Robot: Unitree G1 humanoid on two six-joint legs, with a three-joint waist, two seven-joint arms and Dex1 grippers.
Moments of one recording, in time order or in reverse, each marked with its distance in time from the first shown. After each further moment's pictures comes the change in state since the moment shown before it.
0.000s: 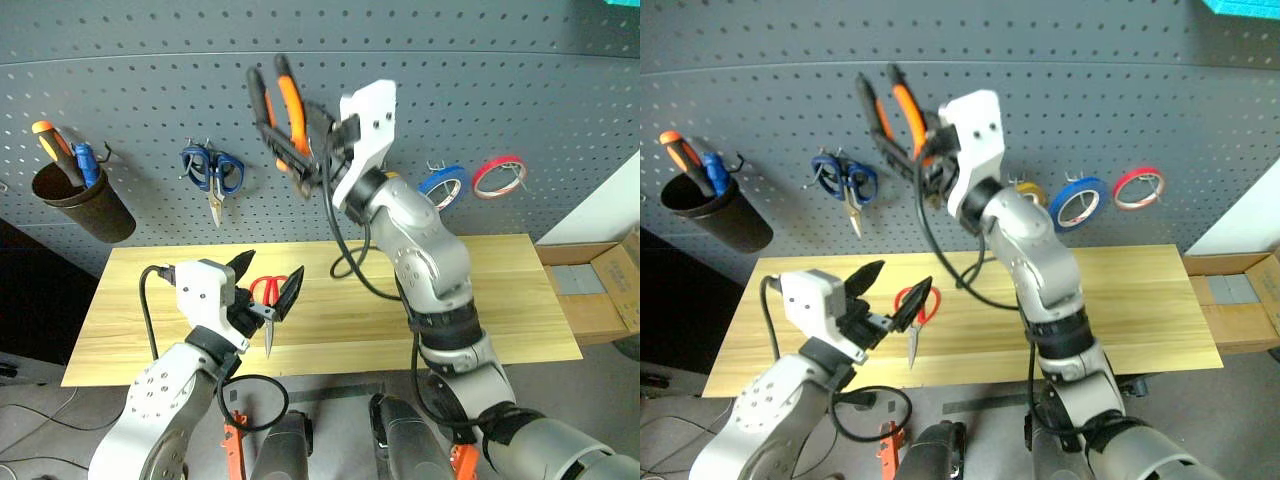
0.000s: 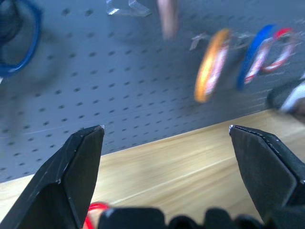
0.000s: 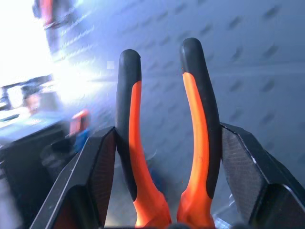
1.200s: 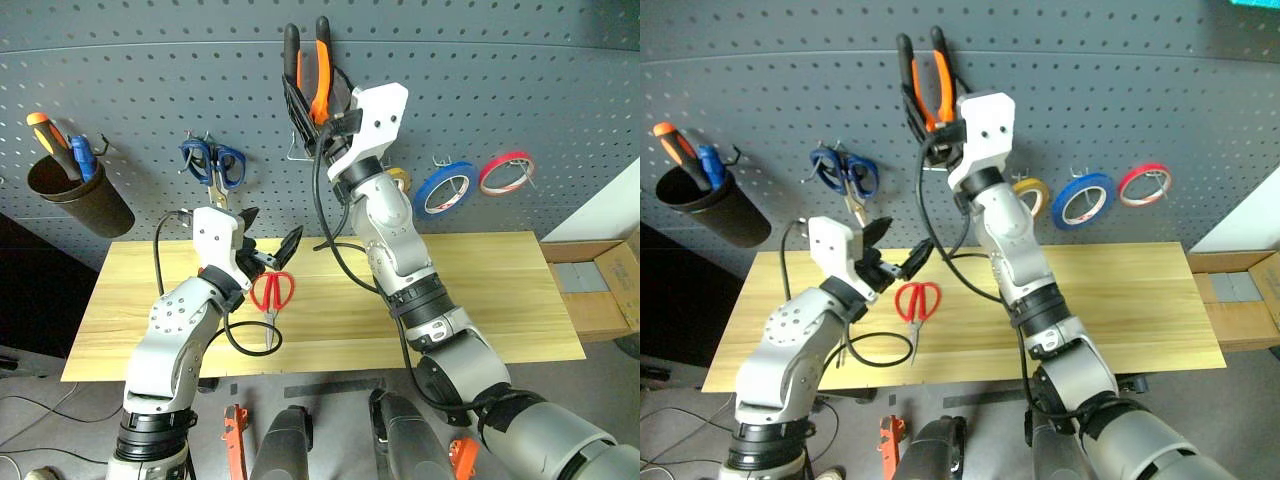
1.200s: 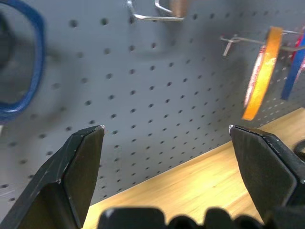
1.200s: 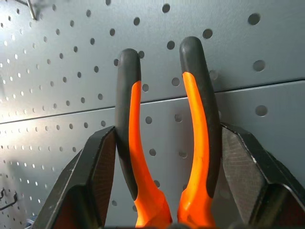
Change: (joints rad) left arm -0.301 0.049 -0.004 0.386 0.085 -0.171 -0.147; right arm -0.026 0.010 0.077 0.379 -0.032 -0.538 -0.208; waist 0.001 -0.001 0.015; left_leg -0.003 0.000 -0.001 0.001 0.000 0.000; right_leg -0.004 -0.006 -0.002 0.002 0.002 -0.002
